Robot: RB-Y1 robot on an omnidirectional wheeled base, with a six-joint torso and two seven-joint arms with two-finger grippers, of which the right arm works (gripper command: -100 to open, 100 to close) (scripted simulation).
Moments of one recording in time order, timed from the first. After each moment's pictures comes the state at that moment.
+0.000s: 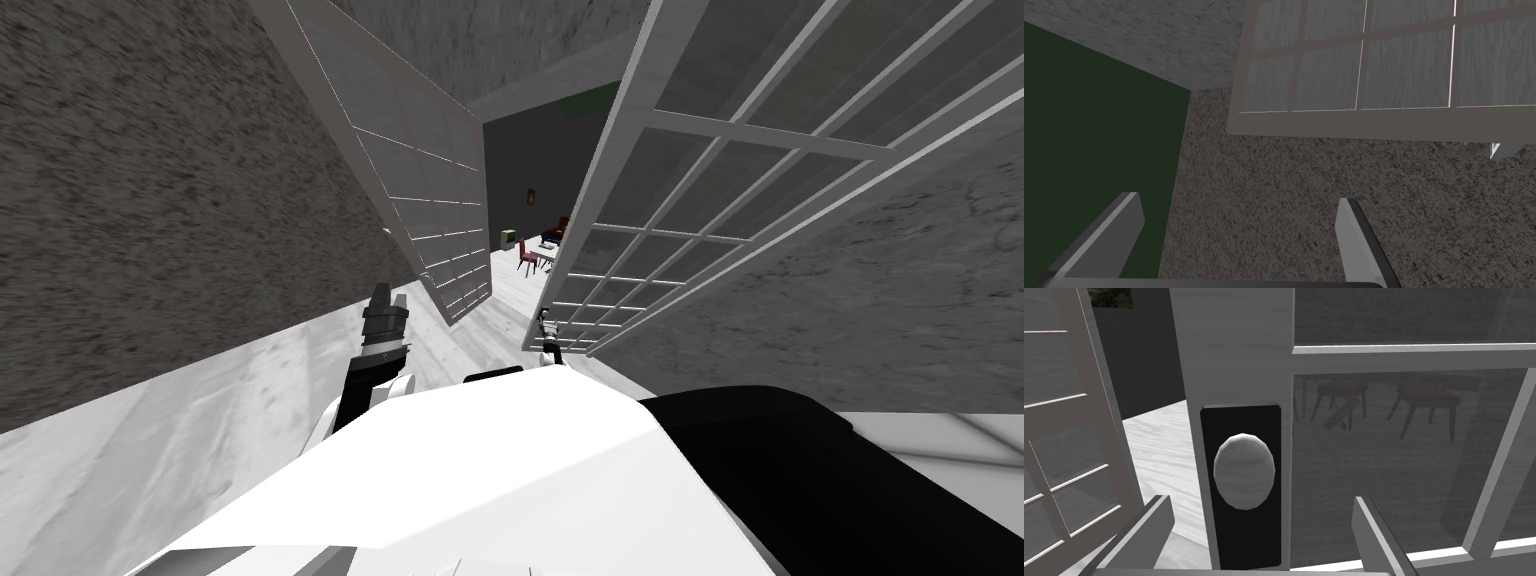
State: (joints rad) arm -0.02 -0.16 -0.03 -0.74 -0.45 -0.80 -1.41
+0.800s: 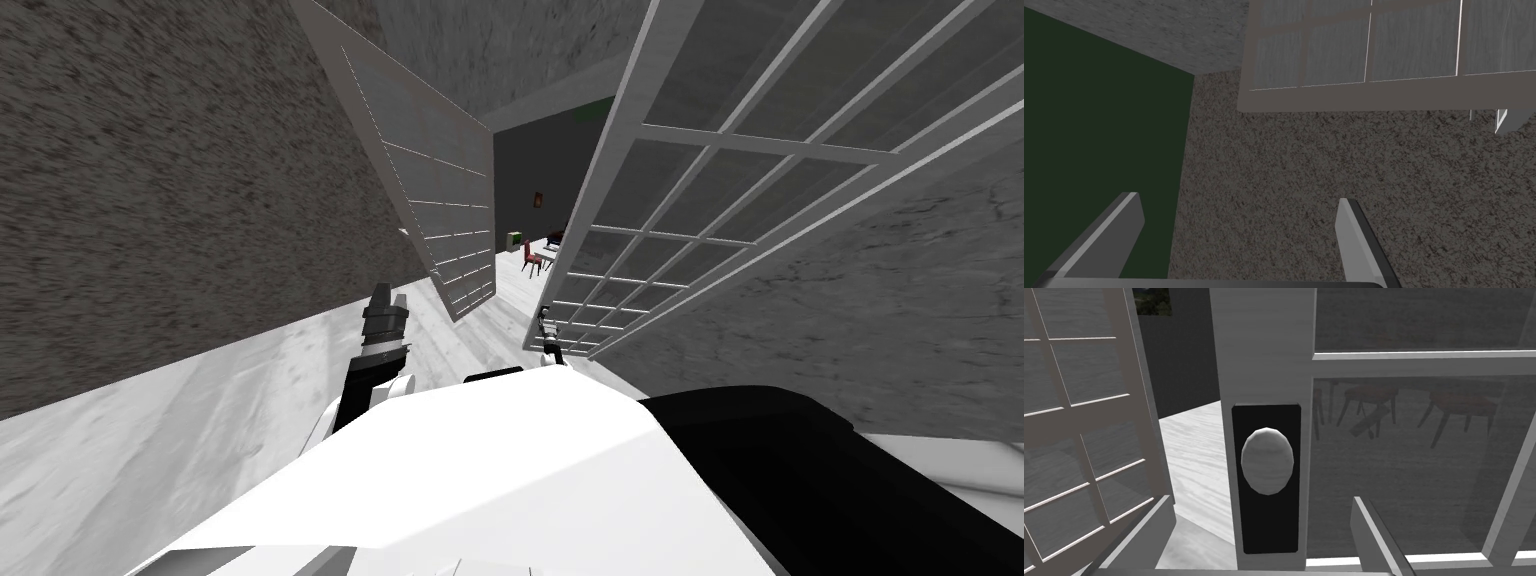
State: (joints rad) arm -0.02 -0.19 0.01 -0.71 -0.43 -0.82 -1.47
